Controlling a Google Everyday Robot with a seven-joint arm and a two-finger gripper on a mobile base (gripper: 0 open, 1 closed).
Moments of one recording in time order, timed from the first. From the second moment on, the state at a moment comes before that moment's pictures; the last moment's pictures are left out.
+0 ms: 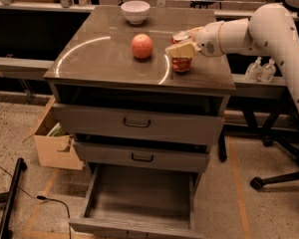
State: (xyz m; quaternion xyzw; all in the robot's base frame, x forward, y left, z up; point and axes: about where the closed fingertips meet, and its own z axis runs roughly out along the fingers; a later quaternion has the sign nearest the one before) arm 0.748 -0.097 0.905 -0.43 0.71 0.22 0.51
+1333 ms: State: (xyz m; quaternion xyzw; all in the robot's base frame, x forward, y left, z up) arm 0.668 -0.128 0.933 -0.39 0.69 0.20 0.58
